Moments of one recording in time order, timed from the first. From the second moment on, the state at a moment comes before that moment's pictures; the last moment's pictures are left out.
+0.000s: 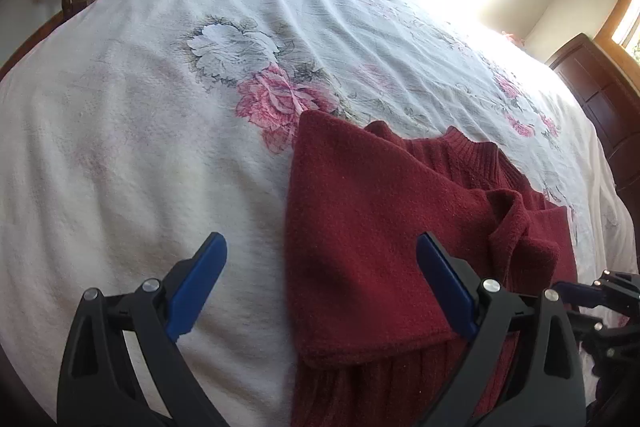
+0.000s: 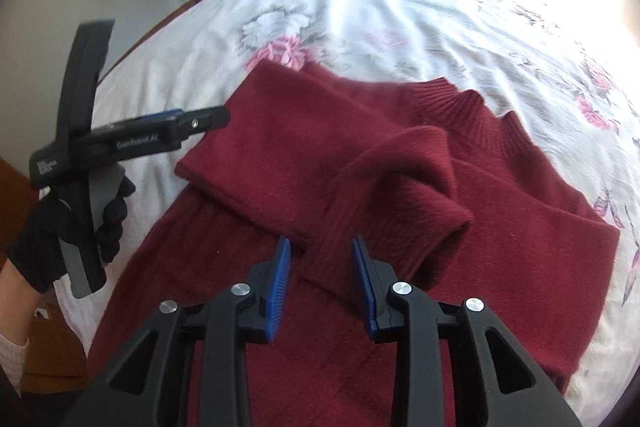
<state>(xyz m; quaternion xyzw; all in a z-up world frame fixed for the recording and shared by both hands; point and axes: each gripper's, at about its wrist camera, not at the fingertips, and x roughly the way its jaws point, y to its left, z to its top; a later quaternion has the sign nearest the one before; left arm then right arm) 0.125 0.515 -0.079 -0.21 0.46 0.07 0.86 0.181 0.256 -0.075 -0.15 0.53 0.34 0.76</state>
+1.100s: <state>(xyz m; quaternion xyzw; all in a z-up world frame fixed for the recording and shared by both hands) 0.134 0.489 -0.099 -0.17 0.47 0.07 0.86 0.284 -0.001 -0.091 0.15 0.57 0.16 0.79</state>
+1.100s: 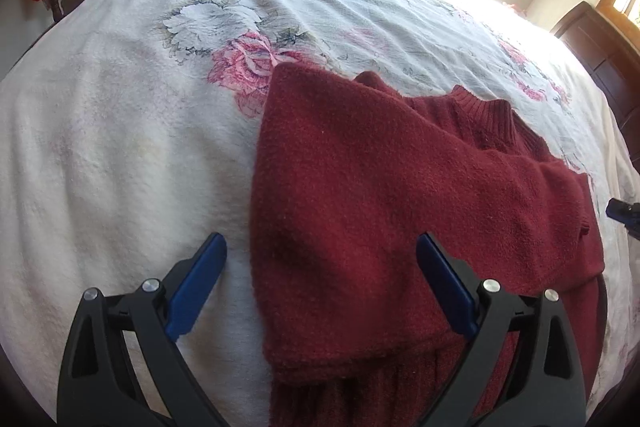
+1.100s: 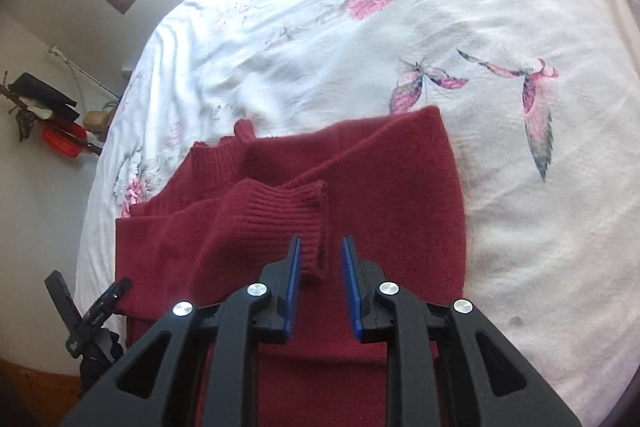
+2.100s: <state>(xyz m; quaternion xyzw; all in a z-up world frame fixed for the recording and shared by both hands) 0.141 0.459 -0.107 -0.13 0.49 0.05 0.86 0.257 -0.002 -0.113 0.11 0.61 0.12 0.77</state>
